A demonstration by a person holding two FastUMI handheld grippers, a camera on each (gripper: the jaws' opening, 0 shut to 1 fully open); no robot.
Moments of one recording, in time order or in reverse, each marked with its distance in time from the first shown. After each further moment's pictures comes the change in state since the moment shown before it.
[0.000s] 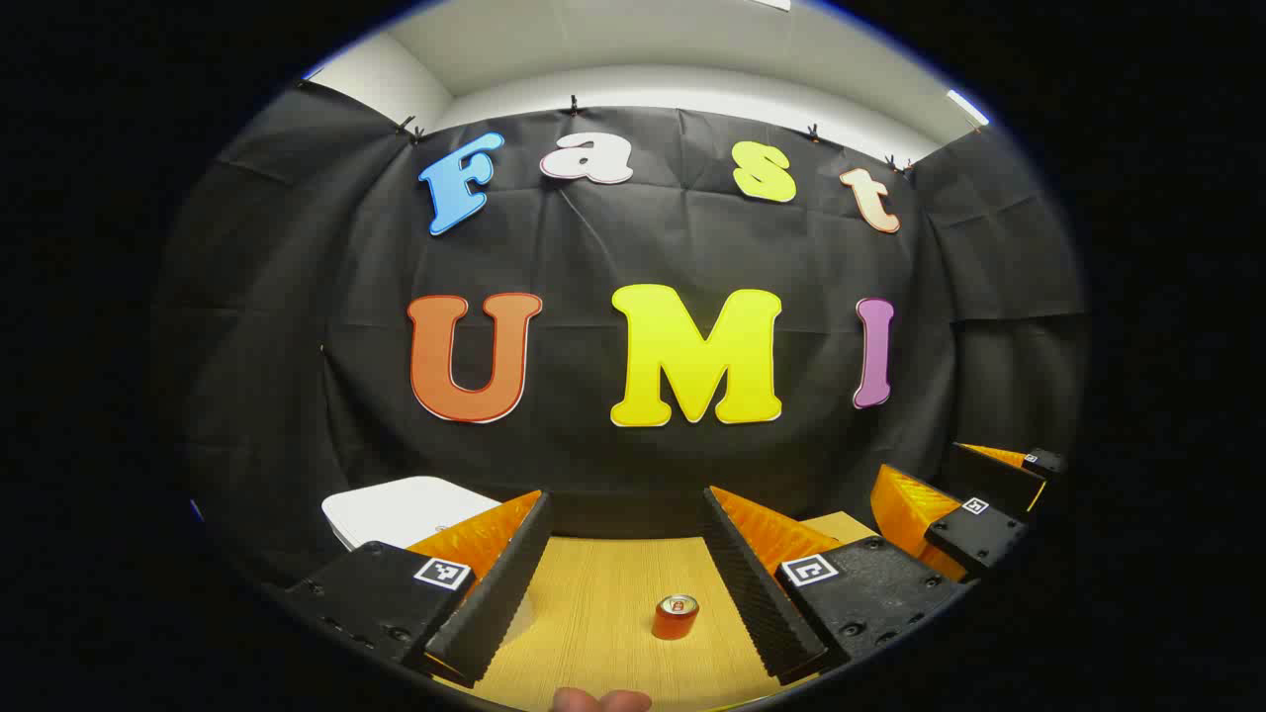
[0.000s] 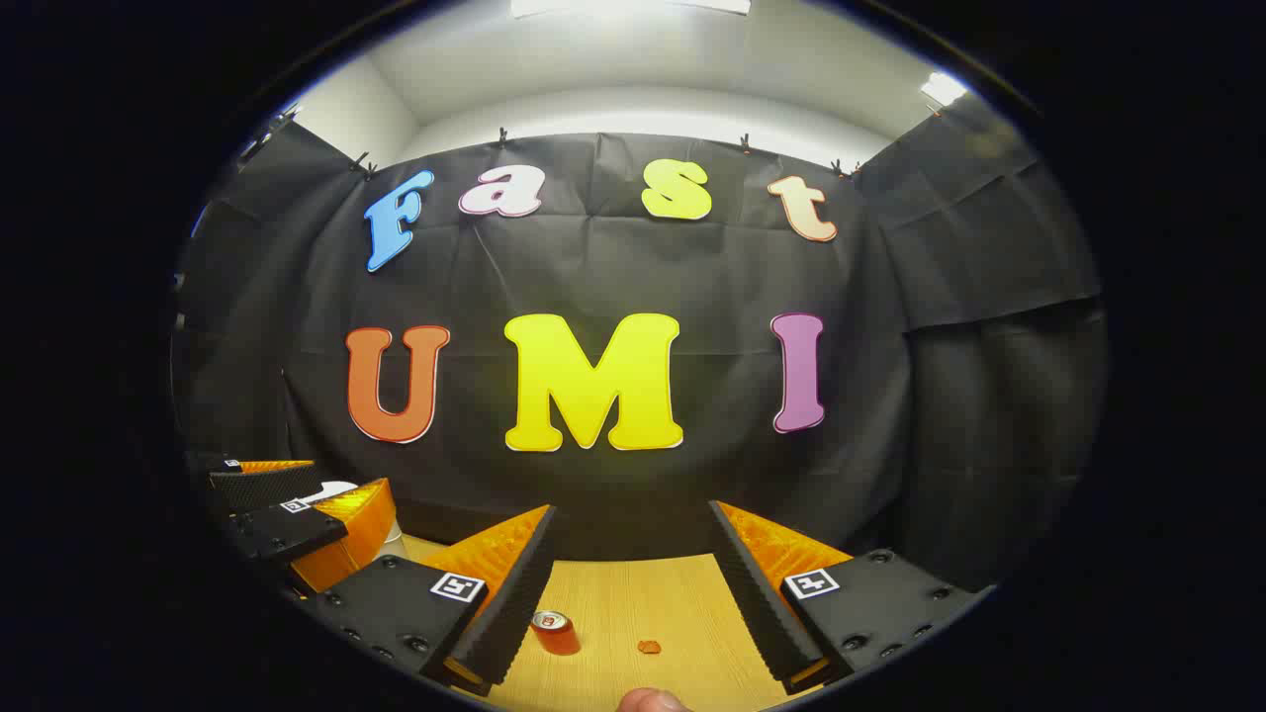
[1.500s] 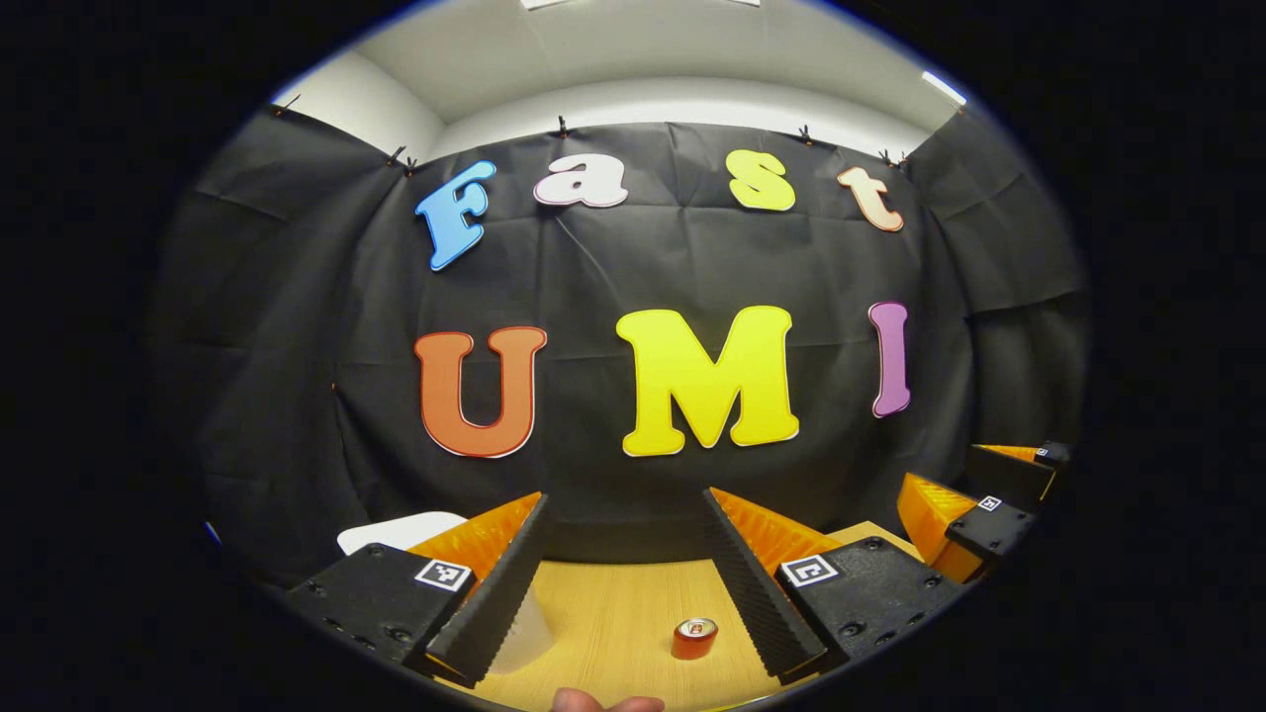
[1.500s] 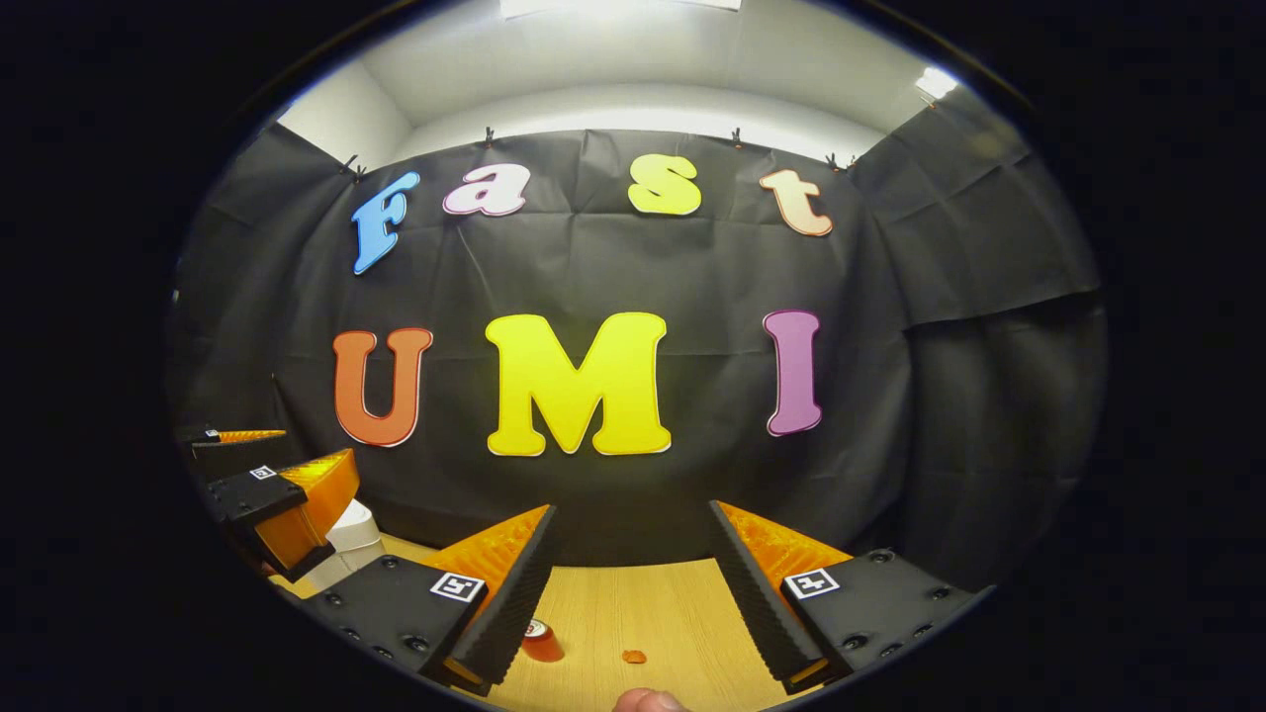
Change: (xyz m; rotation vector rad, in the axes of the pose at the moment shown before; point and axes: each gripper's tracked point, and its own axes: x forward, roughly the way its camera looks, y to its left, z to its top) left arm 0.021 -0.002 0.026 0.056 -0.065 0.067; right arm 0.032 -0.024 0.005 0.017 0.001 0.010
